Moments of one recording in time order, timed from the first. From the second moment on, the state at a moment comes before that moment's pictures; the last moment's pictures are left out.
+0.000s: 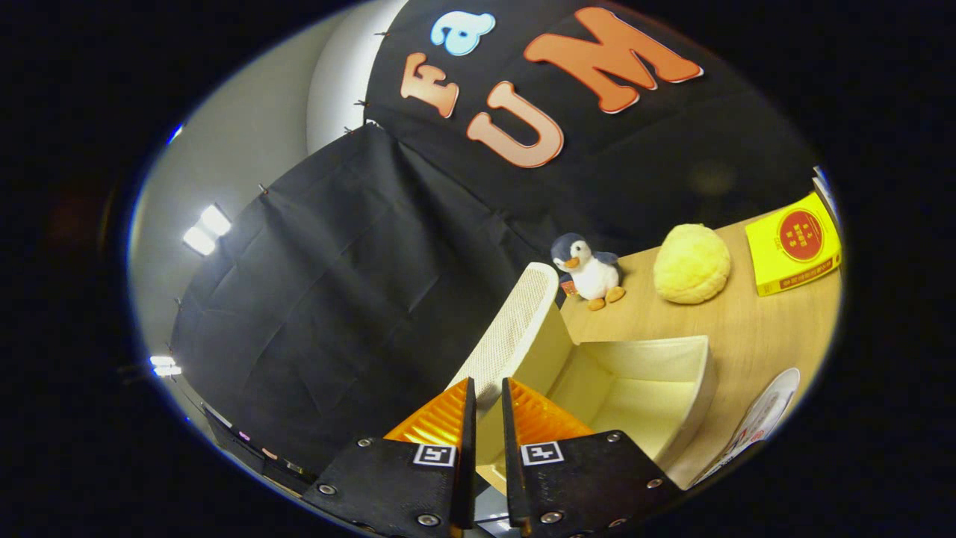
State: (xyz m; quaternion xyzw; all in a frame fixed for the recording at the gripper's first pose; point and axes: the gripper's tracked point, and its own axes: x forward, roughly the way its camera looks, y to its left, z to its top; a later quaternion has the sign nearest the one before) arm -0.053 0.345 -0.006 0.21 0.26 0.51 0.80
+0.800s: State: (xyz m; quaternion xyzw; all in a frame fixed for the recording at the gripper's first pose) arm -0.077 0.493 -0.023 0.06 0.24 0.48 0.84
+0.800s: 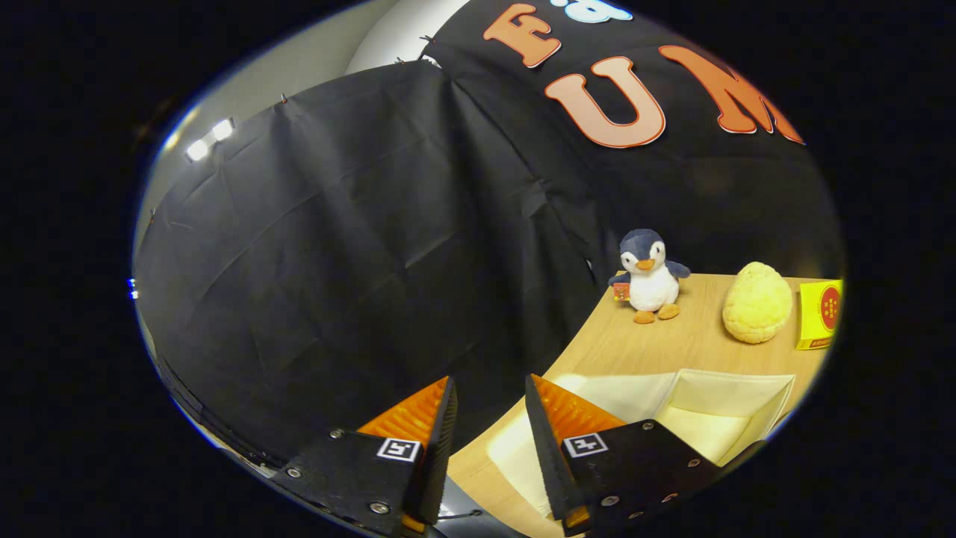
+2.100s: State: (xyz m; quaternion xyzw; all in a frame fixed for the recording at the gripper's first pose) arm 0.024 0.108 -0.118 0.00 0.25 0.14 0.96
